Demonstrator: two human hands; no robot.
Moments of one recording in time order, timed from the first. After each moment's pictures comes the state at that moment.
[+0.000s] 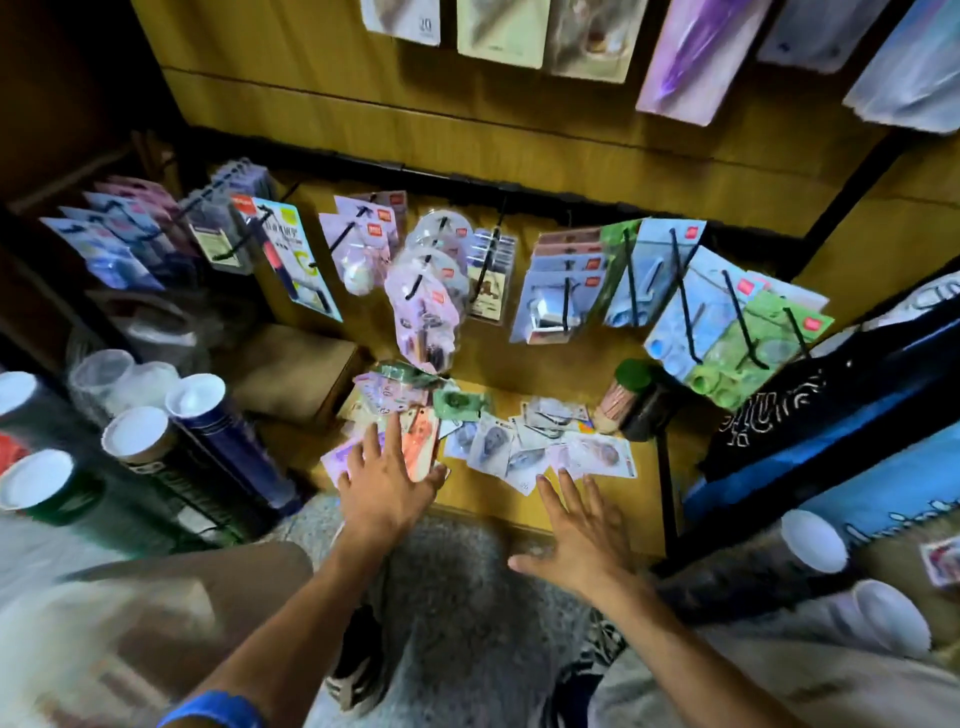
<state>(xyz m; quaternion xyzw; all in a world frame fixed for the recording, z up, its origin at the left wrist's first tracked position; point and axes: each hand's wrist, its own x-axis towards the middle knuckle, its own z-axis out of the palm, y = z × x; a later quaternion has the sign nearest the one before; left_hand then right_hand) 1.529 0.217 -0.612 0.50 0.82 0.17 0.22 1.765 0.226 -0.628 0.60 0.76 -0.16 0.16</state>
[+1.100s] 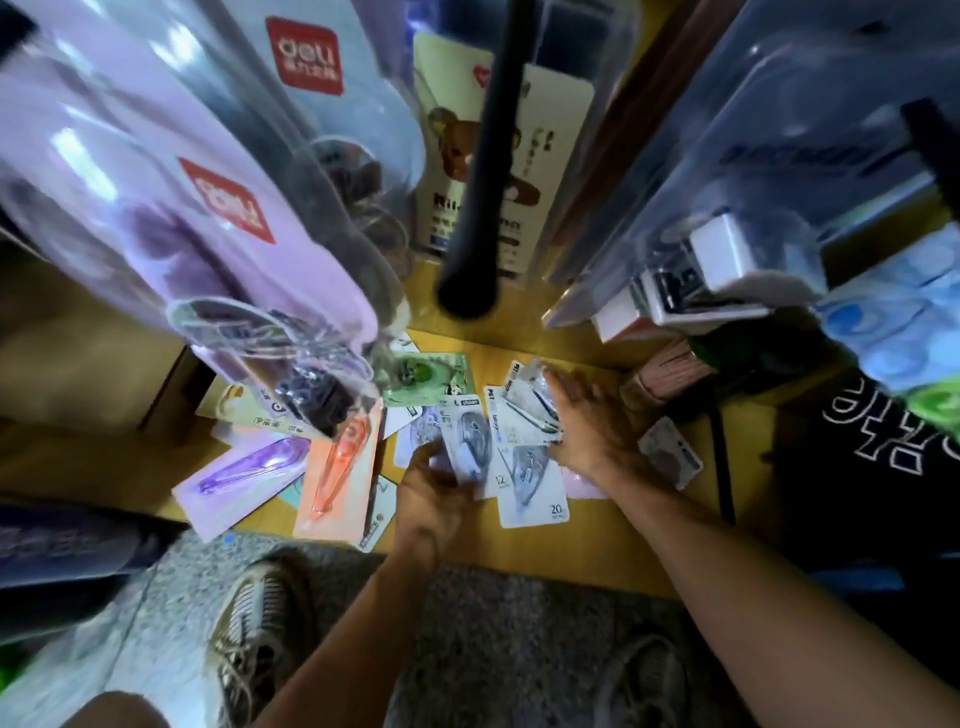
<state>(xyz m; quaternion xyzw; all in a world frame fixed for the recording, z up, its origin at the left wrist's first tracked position) 1.587 0.394 -0.838 0.16 0.67 0.39 0.61 1.769 0.493 -0.835 0.60 0.78 -0.06 0.16</state>
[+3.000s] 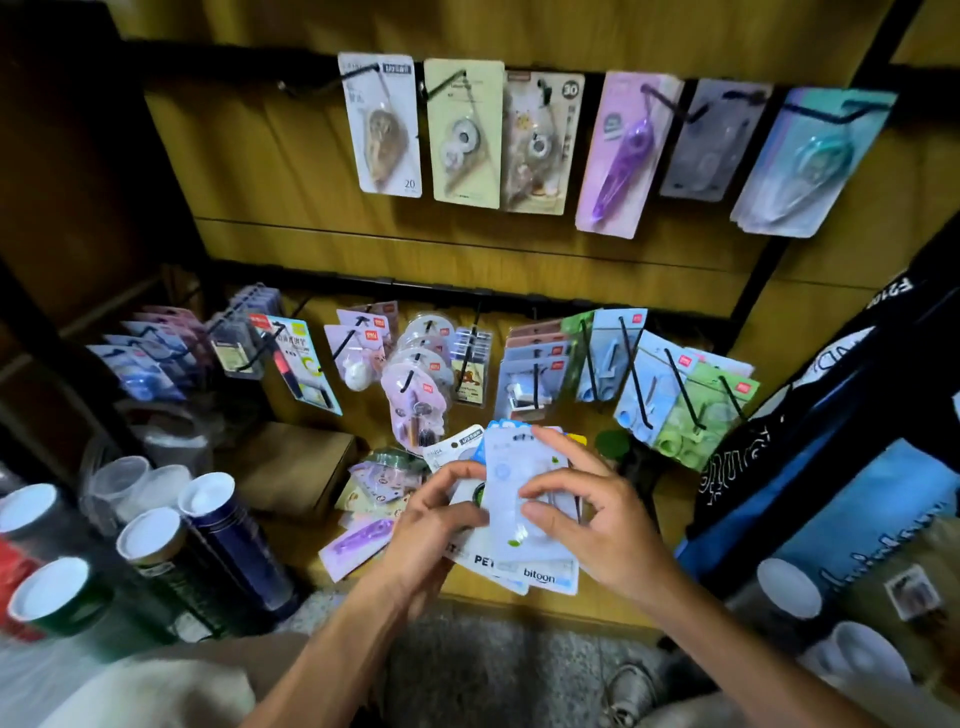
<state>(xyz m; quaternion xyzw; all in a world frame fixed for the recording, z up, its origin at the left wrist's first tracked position) 1.570 0.197 -0.496 0.35 0.42 0.52 0.66 1.762 0.220 -0.477 0.41 0.77 -0.30 -0.38</state>
